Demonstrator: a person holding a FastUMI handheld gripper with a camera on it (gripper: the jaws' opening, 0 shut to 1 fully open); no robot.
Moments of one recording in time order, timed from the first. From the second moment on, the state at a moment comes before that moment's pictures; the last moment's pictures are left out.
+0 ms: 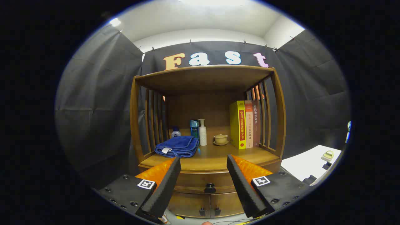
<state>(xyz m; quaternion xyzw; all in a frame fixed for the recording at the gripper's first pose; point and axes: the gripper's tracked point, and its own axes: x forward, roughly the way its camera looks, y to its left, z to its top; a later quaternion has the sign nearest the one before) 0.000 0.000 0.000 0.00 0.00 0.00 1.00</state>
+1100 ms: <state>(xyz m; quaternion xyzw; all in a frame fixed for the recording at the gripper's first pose) 0.002 -0.016 -0.011 -0.01 0.01 -0.01 1.00</state>
